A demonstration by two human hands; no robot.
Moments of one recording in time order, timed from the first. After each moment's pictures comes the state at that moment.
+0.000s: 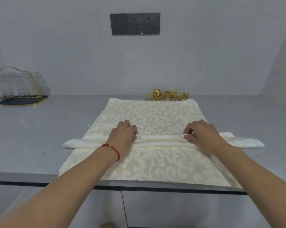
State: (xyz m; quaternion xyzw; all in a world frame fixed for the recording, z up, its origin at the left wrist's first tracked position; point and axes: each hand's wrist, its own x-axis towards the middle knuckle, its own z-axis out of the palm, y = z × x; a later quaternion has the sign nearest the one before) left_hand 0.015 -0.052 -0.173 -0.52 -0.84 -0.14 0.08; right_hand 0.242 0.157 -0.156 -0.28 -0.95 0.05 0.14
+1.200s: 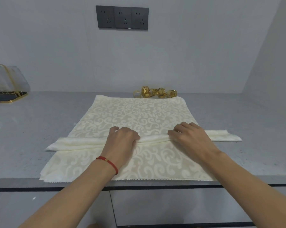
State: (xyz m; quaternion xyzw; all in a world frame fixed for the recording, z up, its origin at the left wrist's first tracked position) left_hand 0.075 -0.058 -0.169 -0.56 -0.79 -0.17 0.17; right_hand 0.263 0.120 -0.165 -0.18 -0.94 -0.24 0.17
